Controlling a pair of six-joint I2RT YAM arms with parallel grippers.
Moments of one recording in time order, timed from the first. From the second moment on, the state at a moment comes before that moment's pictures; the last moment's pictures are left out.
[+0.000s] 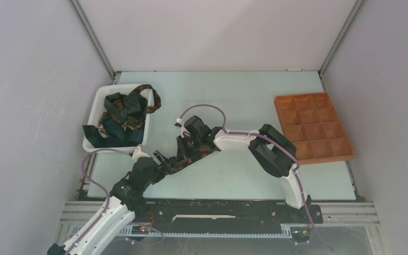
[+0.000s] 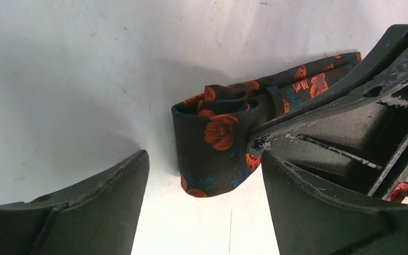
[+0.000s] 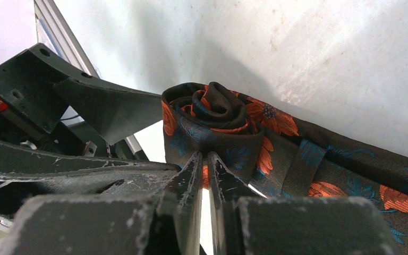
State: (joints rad) left arm -0.51 0.38 0.16 -0.47 -0.20 -1.03; right arm 0.94 2.11 1.39 -0.07 -0.50 0.67
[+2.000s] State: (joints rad) left arm -0.45 0.83 0.40 -0.49 -0.16 -0.84; right arm 0.76 1.94 1.28 -0.17 -0.47 0.60
